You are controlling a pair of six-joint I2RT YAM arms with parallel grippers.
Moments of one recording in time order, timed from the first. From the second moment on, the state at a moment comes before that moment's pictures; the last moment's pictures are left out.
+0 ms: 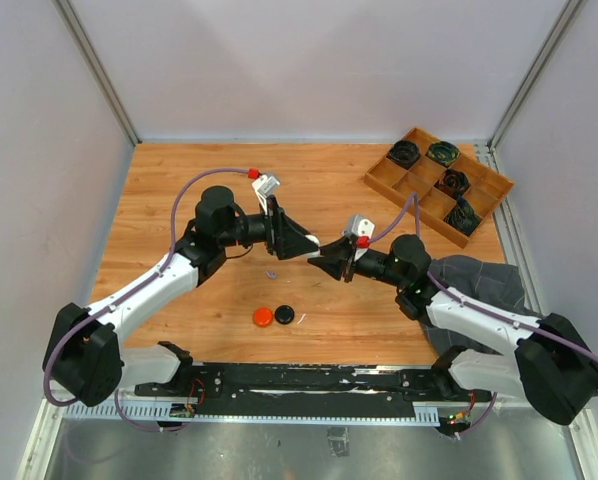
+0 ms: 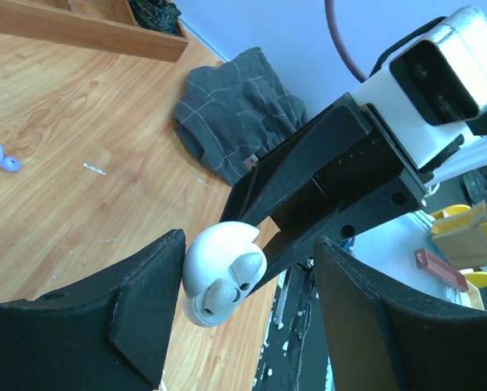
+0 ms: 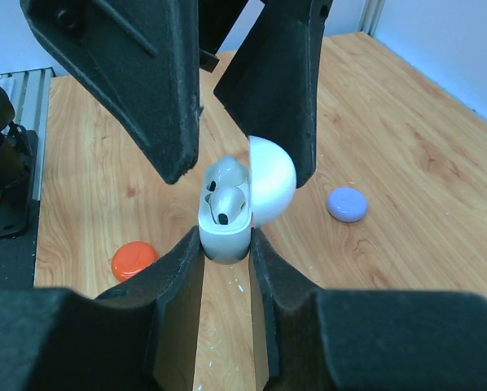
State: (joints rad) left arm -0.53 1.23 0.82 0.27 0.78 -0.51; right arm 0.70 1.15 0.48 0.70 -0.55 -0.03
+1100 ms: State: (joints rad) left arm -0.50 0.98 0.75 -0.20 0.17 -0.46; right arm 0.65 1.31 0.66 -0.03 -0.50 0.17
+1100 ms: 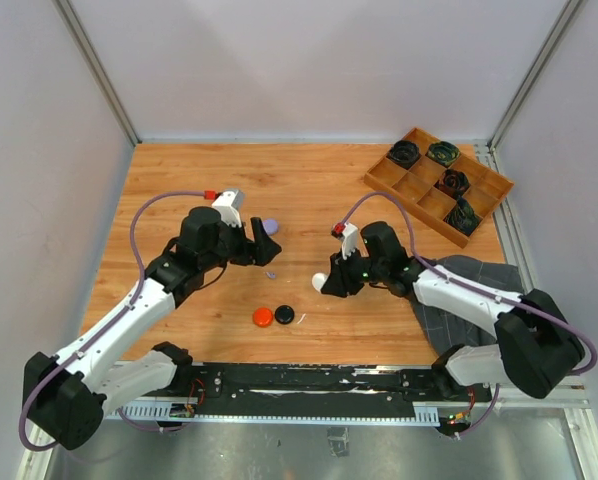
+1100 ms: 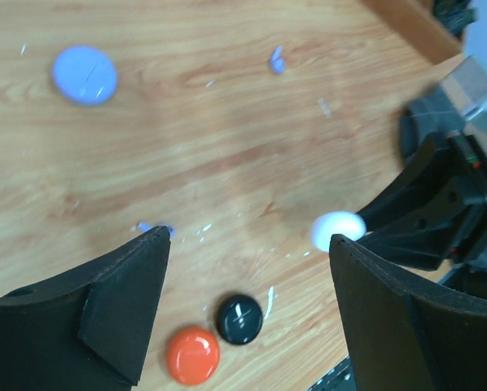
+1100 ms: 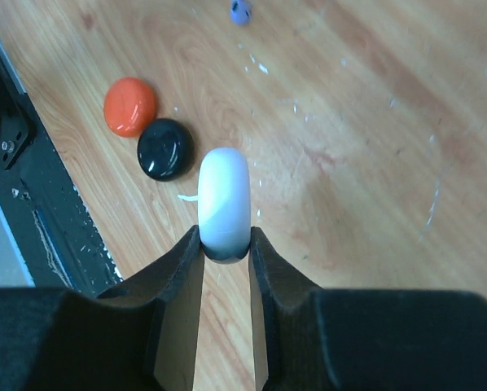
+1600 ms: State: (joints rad) left arm -0.50 0.82 0.54 -0.23 0.02 -0.55; right arm 0.71 1.54 0.65 -0.01 -0.53 0.42
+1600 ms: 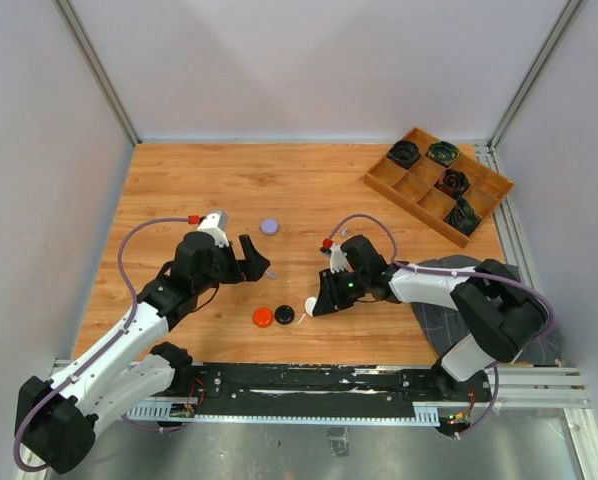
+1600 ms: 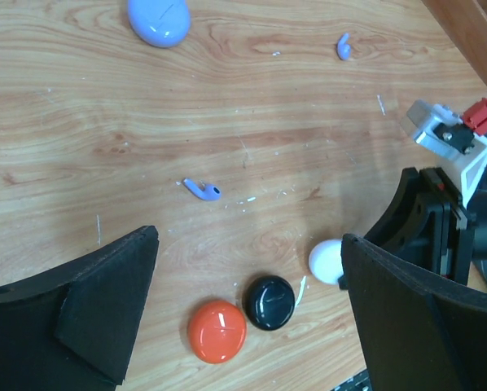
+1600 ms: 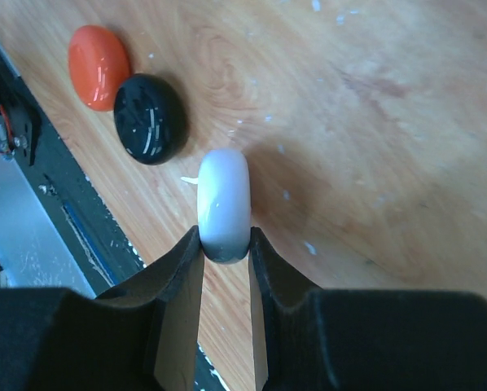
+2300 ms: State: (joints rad) left arm -0.50 1.06 0.61 -0.18 -0.05 -0.51; right arm 0.75 1.42 0.64 -0.08 -0.33 0.38
